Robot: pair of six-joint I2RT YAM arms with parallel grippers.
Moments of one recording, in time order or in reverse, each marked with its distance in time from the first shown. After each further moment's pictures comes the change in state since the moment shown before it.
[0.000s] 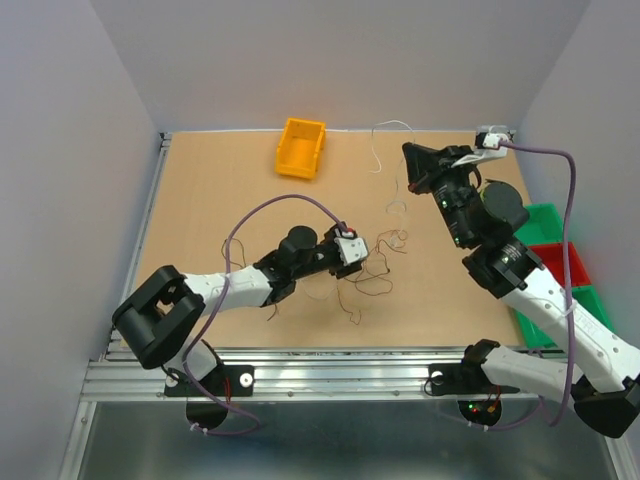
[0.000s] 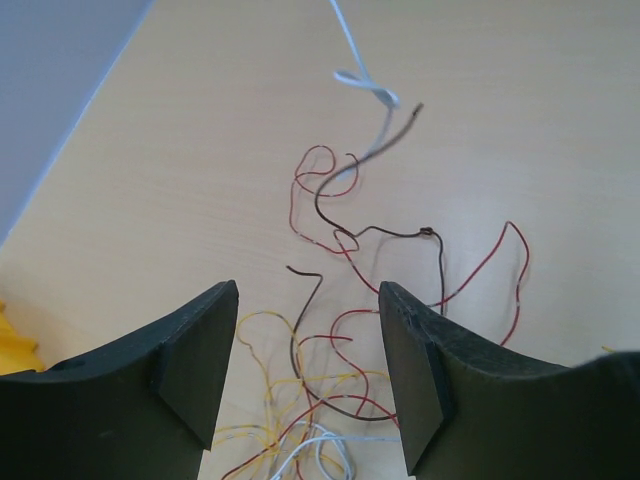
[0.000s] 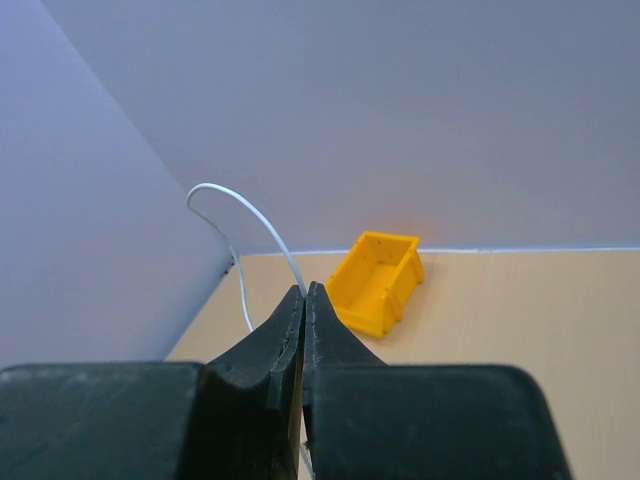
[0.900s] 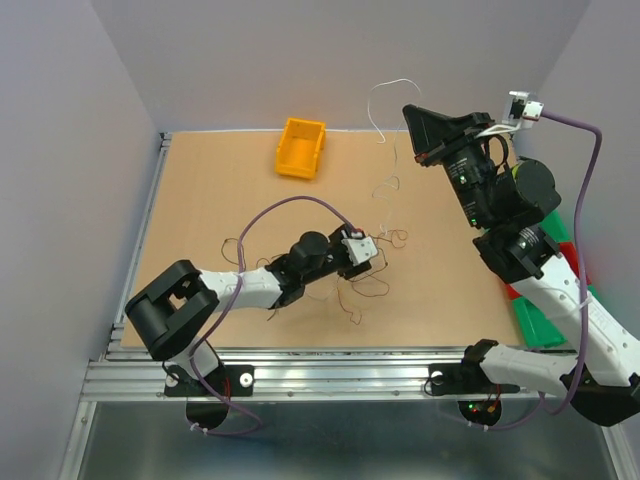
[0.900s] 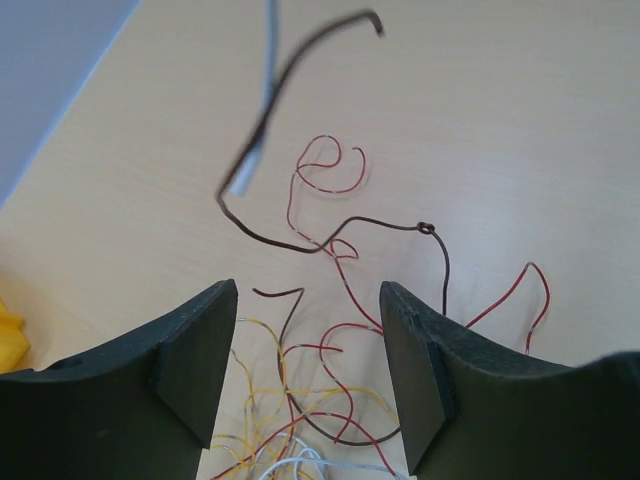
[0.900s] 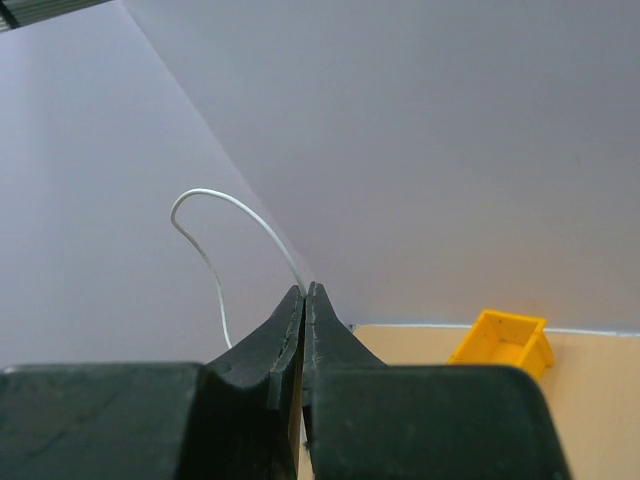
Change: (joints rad) left arm -0.081 0.117 0.043 0.021 -0.154 -0.031; right arm 0.000 0.067 0.281 -0.003 -0.085 0.141
